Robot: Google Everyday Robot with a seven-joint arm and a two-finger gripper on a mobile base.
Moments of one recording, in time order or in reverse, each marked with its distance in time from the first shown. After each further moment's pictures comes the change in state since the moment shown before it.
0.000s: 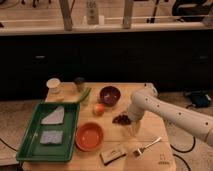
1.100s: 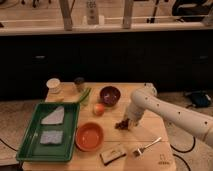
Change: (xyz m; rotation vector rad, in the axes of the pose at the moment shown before) arm -0.006 0.001 0.000 -0.018 -0.029 -0.027
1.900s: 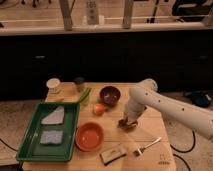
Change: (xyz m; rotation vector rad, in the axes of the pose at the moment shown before) arm -0.029 -0.001 -0.051 0.000 0.040 -0.086
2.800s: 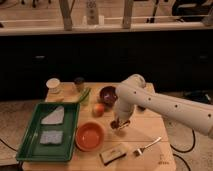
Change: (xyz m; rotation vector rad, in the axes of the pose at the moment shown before) arm -0.075 -0.012 -0.035 -0.032 0.020 -0.184
